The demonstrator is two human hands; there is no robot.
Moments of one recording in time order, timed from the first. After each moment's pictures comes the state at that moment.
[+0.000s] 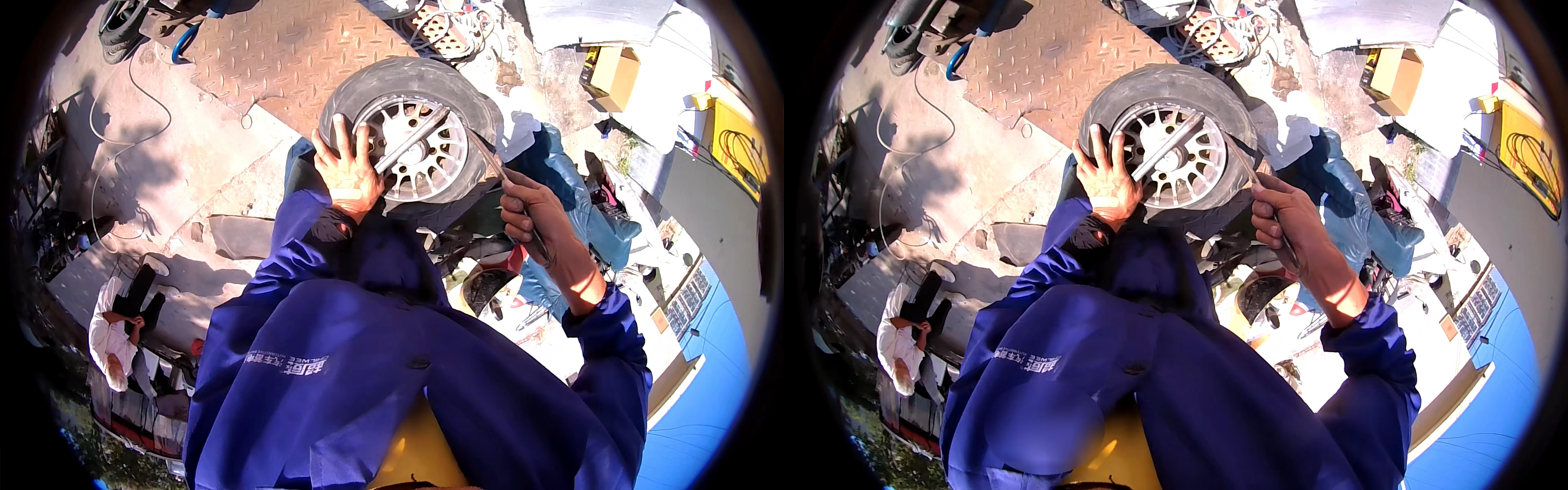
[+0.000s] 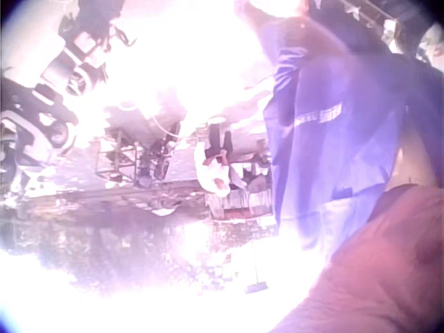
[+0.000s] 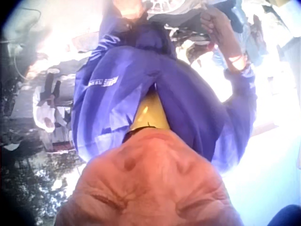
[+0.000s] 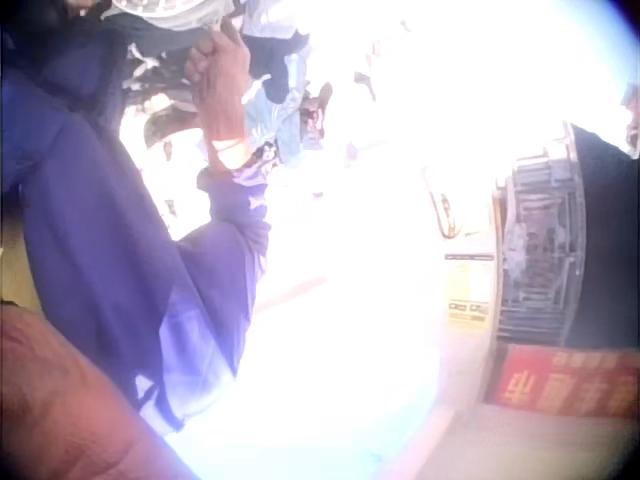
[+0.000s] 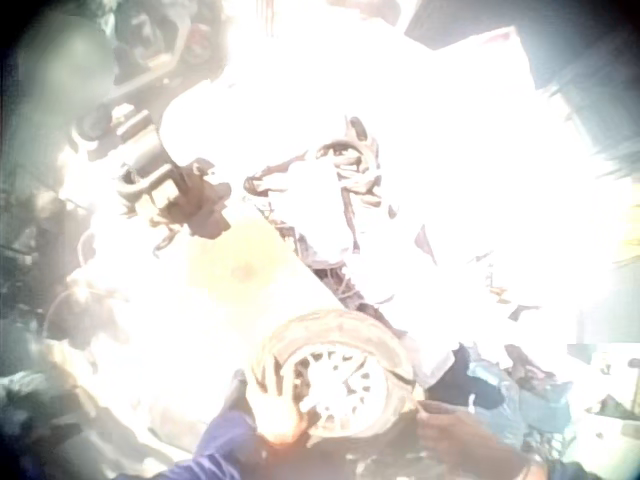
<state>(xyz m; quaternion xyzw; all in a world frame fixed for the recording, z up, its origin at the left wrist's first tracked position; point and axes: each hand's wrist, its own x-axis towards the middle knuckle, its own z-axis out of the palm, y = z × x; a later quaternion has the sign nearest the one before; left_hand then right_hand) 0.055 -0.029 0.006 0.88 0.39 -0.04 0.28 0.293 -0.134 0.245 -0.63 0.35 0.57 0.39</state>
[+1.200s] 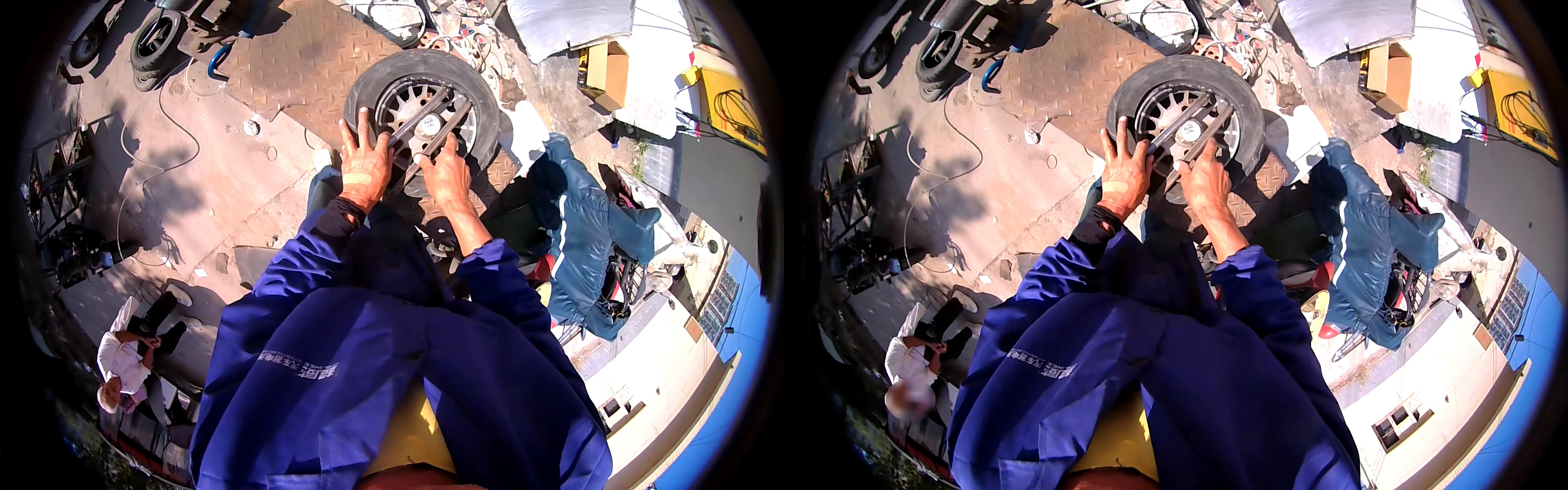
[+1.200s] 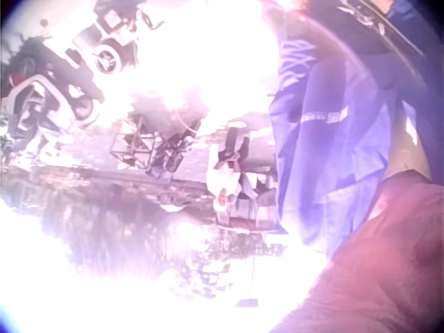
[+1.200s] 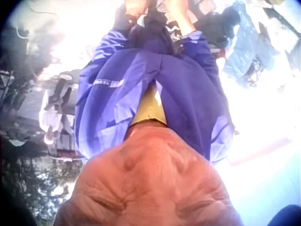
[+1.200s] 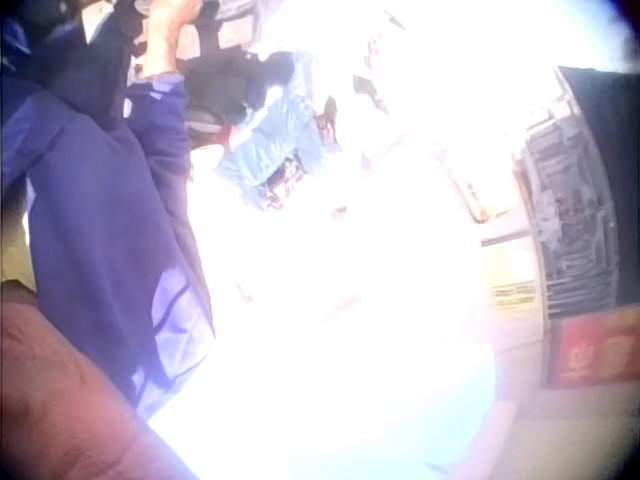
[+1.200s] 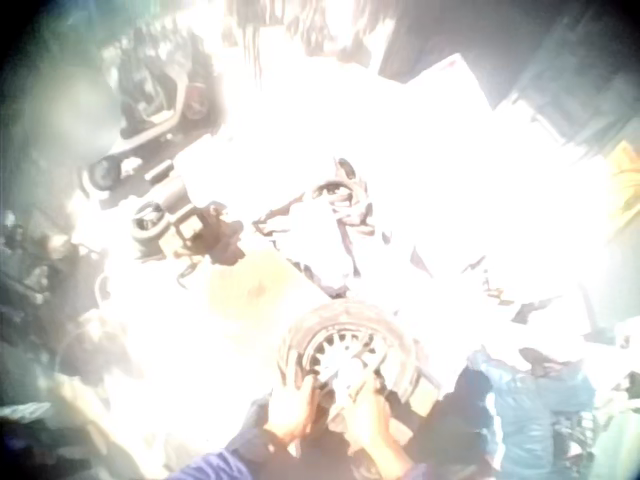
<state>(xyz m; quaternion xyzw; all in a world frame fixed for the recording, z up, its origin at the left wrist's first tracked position) 0.048 0.004 0.013 0.92 0.29 0.00 0.28 0.168 -0.119 0.067 -0.93 -0.16 0.29 0.13</state>
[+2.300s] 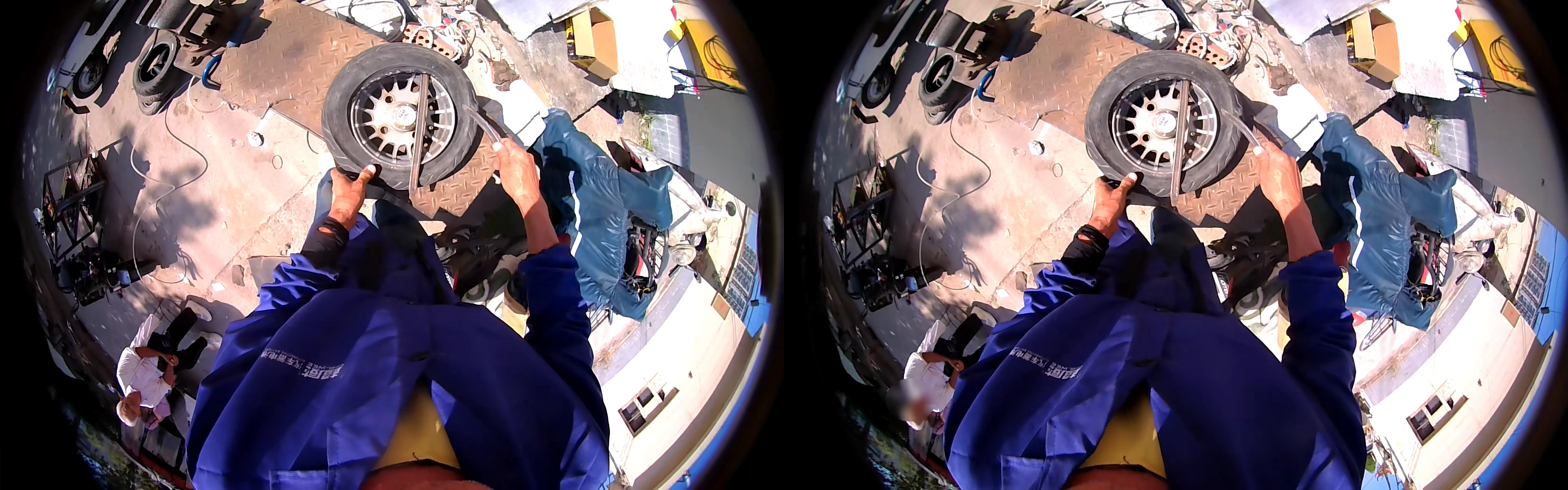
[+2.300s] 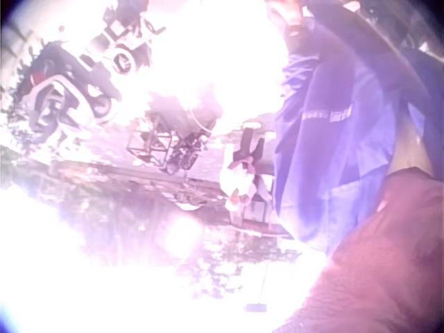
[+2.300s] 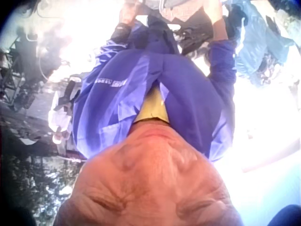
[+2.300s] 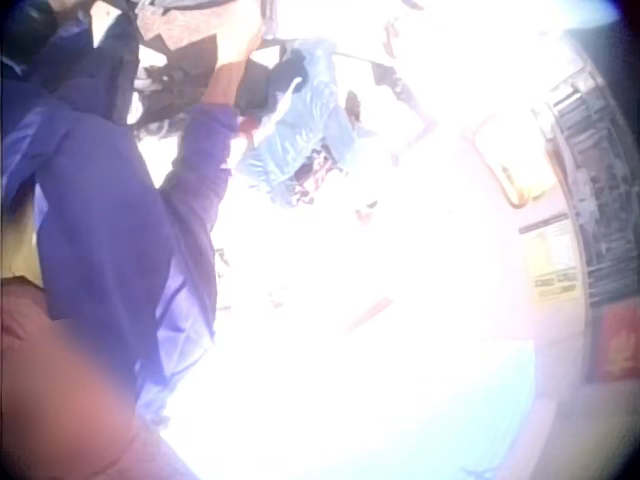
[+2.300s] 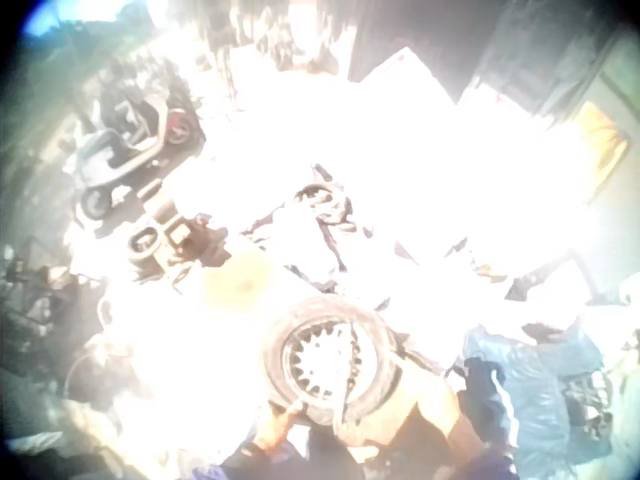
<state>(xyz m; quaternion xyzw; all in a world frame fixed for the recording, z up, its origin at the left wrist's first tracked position) -0.033 -0.046 -0.040 0.52 0.51 0.05 0.68 0.234 -0.281 0.099 -0.93 -0.19 0.25 0.20</state>
